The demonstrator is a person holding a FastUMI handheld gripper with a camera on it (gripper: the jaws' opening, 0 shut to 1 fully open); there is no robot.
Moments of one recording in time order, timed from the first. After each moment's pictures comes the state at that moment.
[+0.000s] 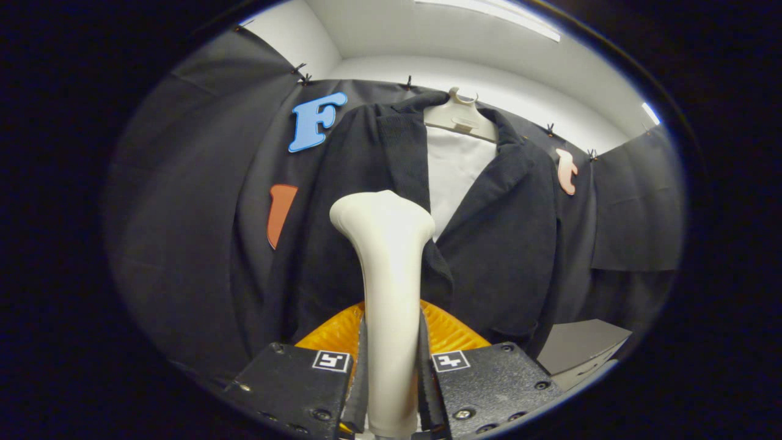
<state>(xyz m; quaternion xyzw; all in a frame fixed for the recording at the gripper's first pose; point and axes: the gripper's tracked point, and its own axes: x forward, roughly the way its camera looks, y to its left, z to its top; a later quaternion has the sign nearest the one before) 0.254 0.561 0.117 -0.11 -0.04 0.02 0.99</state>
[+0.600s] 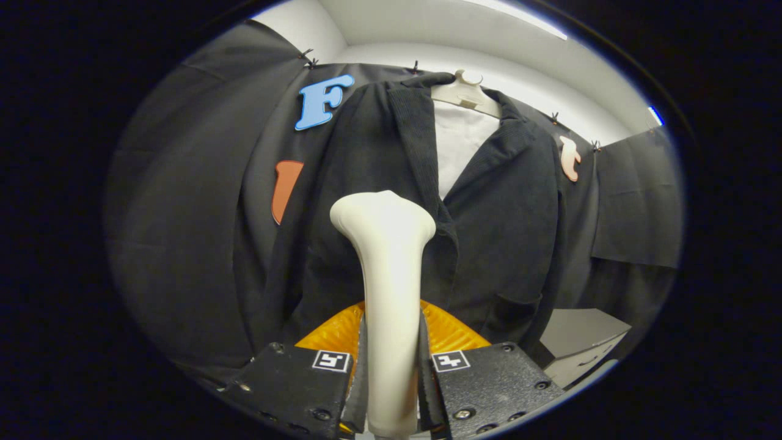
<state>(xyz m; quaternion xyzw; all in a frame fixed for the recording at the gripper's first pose) 0.242 0.556 0.068 -0.12 0.01 0.02 0.99</state>
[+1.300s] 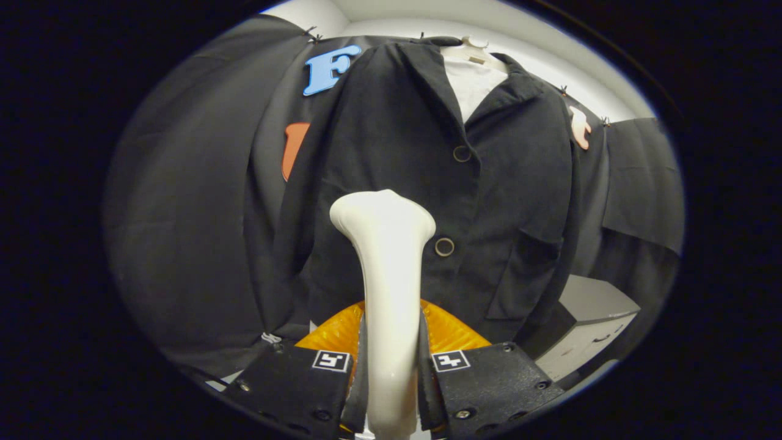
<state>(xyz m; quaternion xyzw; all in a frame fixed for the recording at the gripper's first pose) 0.227 0.550 -0.015 -0.12 0.11 0.03 0.99</state>
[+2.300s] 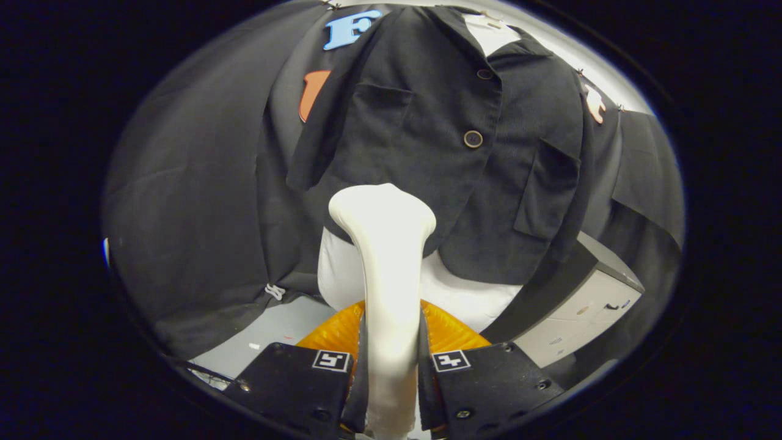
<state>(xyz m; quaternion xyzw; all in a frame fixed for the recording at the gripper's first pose) 0.180 0.529 -0.126 -0.15 0.22 0.03 0.96</state>
